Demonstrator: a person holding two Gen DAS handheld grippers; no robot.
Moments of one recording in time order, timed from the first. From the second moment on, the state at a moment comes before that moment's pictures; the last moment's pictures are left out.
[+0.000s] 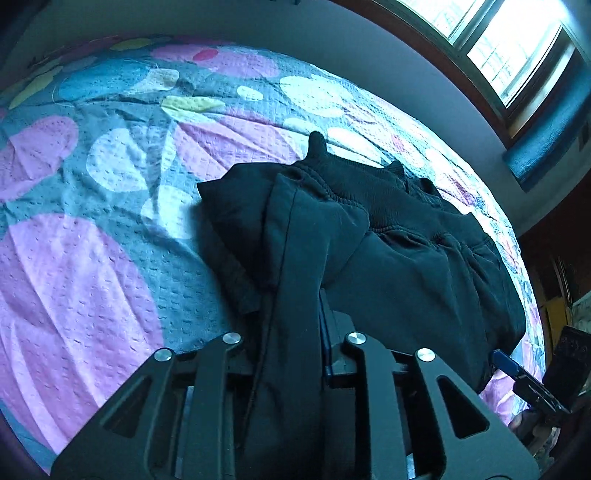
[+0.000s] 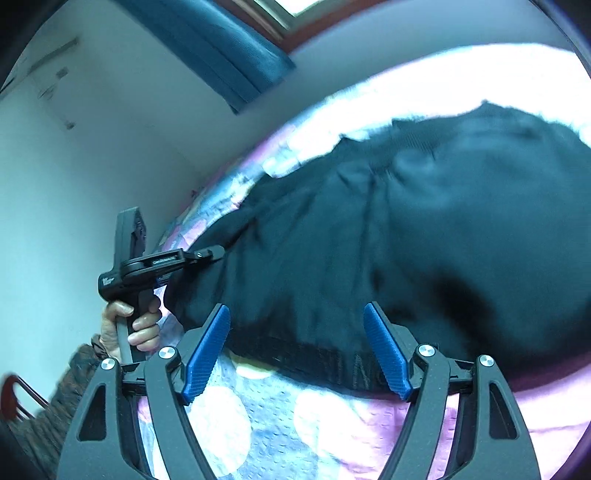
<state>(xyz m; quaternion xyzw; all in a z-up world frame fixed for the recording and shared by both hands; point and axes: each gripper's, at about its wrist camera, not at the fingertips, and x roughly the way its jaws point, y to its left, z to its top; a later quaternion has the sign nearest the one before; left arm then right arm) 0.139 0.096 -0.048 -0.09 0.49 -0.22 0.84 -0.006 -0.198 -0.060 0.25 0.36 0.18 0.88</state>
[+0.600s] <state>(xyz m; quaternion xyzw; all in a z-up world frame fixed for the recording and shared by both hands) 0.107 -0.043 0.078 0.02 0.43 -0.31 0.85 0.004 -0.193 -0.089 0.27 0.40 0.21 0.85</state>
